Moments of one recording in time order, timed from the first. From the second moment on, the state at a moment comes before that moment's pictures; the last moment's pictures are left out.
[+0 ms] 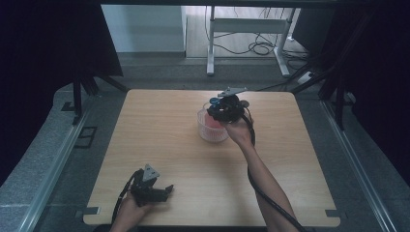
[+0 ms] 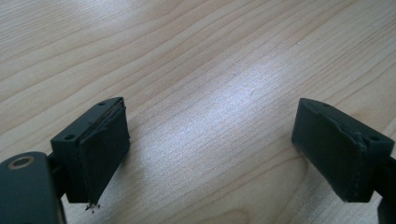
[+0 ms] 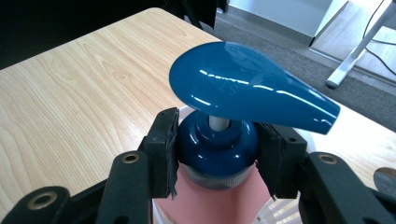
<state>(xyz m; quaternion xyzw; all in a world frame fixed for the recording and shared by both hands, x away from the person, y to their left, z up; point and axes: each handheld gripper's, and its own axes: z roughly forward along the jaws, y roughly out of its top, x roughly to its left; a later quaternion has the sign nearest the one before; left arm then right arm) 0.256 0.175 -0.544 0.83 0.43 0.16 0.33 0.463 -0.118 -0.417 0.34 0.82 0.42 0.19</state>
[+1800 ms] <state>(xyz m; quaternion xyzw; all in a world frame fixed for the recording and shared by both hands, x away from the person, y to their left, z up) 0.256 0.175 -0.544 0.83 0.43 0.16 0.33 0.464 -0.128 -0.439 0.36 0.81 0.43 0.16</state>
